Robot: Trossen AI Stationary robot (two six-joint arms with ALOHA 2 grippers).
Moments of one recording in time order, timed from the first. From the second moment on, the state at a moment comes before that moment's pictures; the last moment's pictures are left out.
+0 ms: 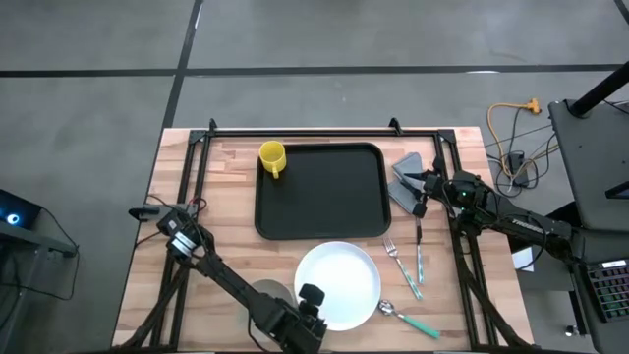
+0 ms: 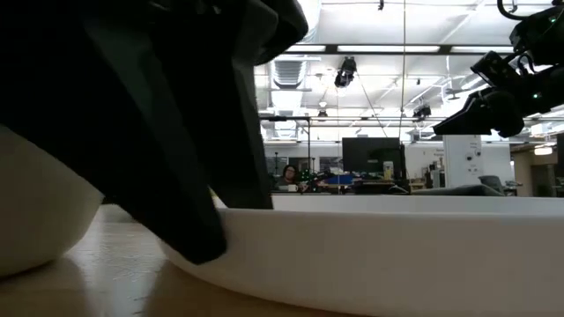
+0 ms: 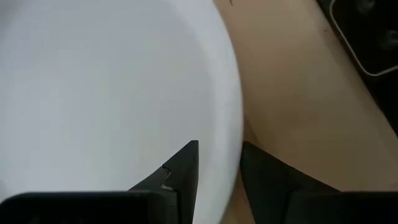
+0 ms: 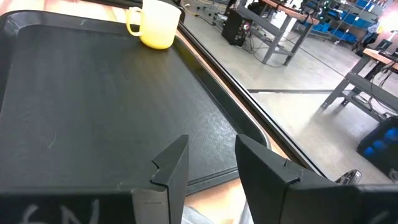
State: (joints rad) left arm -0.67 2.22 1.75 -0.67 -0.33 -0.14; right arm -0.42 0.15 0.09 -0.23 0.11 -0.26
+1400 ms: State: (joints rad) left arm -0.67 2.21 1.91 -0.79 -0.31 -0.05; right arm -0.42 0.15 0.09 -0.23 0.11 -0.26
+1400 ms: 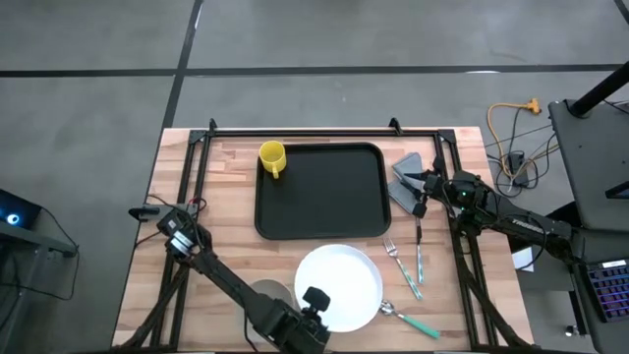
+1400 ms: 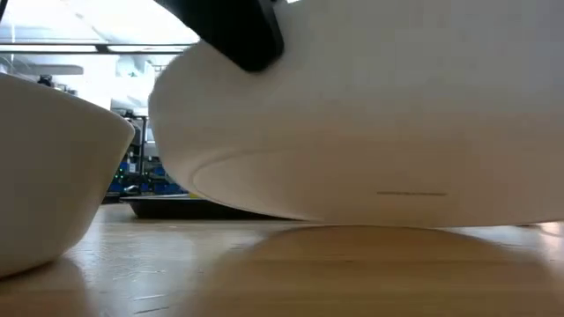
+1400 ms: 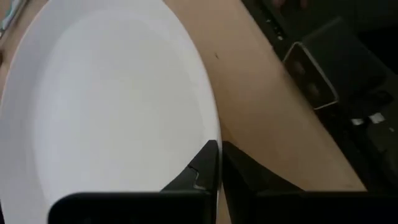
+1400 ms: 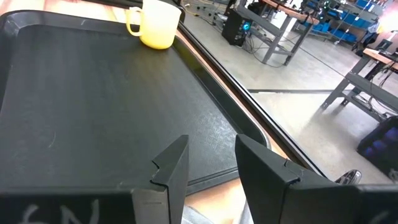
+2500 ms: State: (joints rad) left arm -0.70 2.19 2.03 -0.92 -0.69 0.10; right arm -0.42 0.15 0.09 -0.23 0.11 -0.26
